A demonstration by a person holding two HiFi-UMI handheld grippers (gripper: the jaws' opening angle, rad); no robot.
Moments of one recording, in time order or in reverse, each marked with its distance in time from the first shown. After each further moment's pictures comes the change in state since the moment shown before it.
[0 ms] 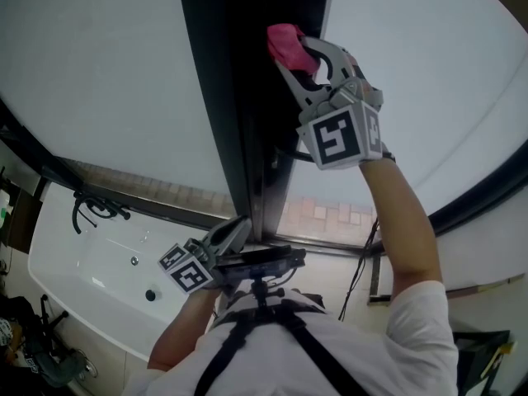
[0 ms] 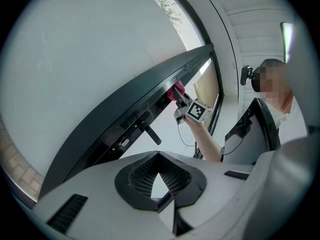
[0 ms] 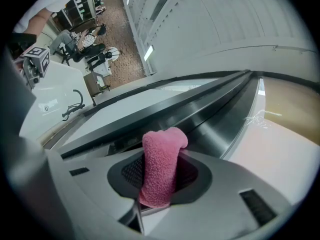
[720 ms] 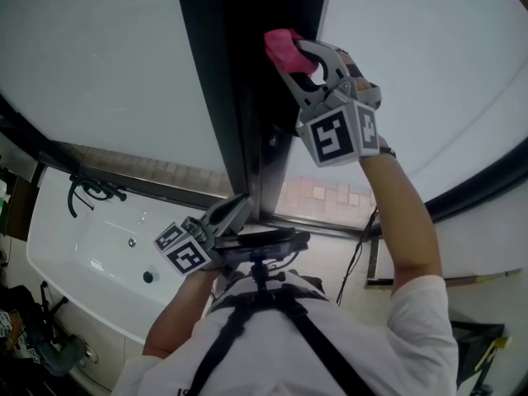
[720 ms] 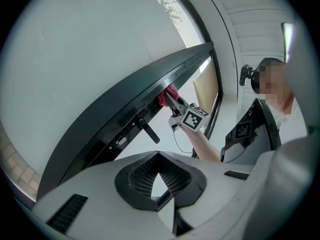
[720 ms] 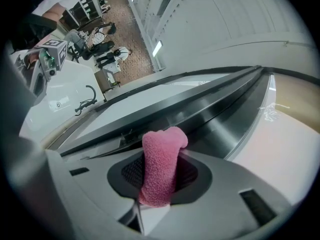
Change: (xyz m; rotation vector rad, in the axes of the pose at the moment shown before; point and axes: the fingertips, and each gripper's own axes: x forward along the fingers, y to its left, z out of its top) left arm 0.010 -0.007 -0.003 0.002 0.021 -0.014; right arm -0.013 0.049 -0.026 -0.042 0.045 0.100
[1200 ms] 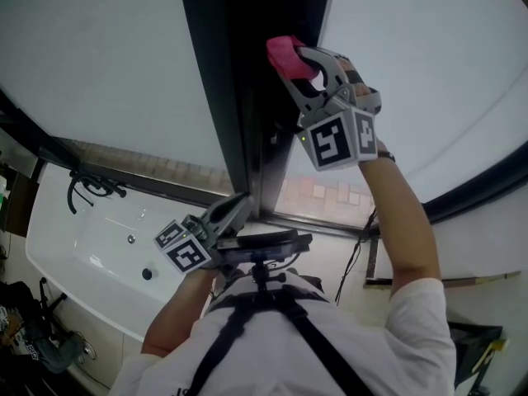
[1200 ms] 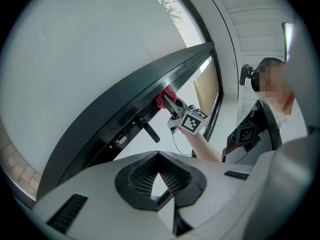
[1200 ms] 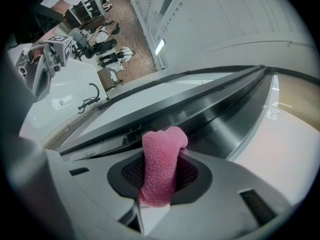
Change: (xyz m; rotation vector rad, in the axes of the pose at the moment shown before) left arm -0.002 -0.003 -0.001 -0.005 0.002 0.002; right arm -0.002 0.017 -0.004 -0.019 0.014 0.022
